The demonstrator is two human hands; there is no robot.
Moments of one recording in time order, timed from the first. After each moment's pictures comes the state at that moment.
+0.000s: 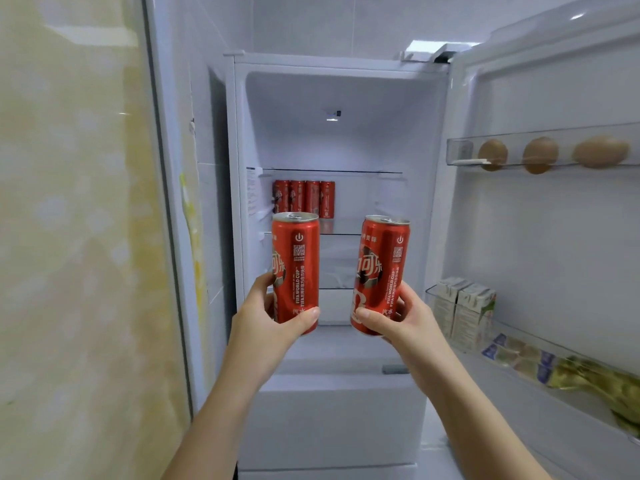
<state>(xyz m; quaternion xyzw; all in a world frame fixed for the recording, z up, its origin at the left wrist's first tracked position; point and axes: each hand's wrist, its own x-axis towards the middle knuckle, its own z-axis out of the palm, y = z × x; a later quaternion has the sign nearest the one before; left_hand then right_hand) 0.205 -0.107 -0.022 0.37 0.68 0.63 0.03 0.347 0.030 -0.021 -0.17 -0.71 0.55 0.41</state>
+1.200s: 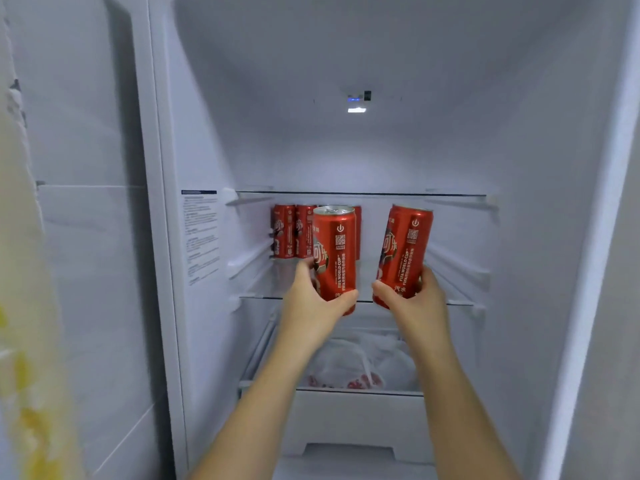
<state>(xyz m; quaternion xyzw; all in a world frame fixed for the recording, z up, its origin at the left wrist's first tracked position) -0.002 0.198 0.022 0.37 0.70 0.61 -0.01 0.092 0.315 0.009 -0.23 -0.67 0.47 0.52</state>
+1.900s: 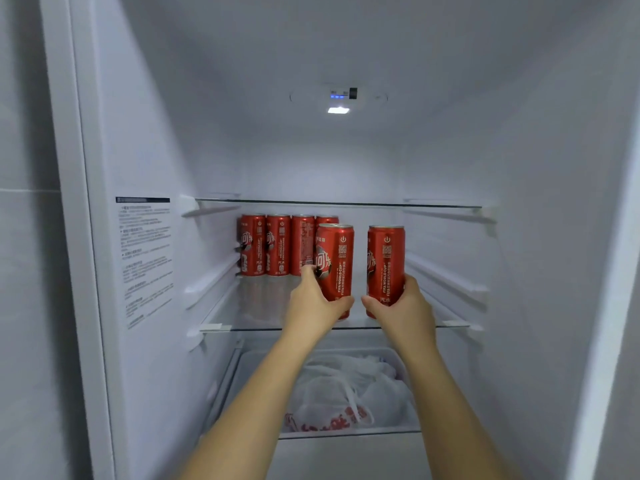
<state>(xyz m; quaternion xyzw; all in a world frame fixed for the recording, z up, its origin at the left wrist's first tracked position) -0.070 0.287 0.021 0.44 0.71 0.55 0.01 0.040 0.381 0.004 -0.37 -0.74 0.28 0.48</state>
